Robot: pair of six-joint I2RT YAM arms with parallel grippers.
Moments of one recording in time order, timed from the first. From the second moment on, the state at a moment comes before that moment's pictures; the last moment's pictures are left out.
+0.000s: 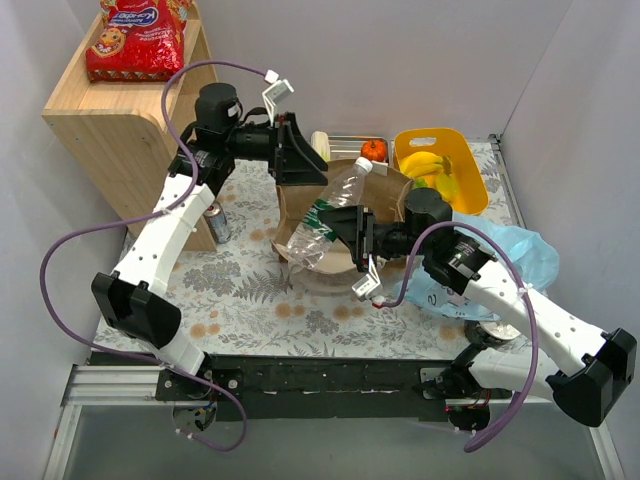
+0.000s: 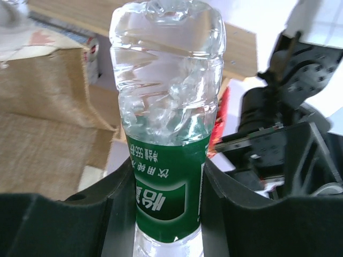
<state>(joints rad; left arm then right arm) -0.35 1.60 1.78 -0.31 1.26 -0.44 0.77 1.10 1.02 -0.15 -0.71 -1.96</state>
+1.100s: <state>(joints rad) -0.41 1.68 1.80 -0.28 1.26 -0.42 0.79 0.99 0.87 -0.05 -0.79 -1.97</state>
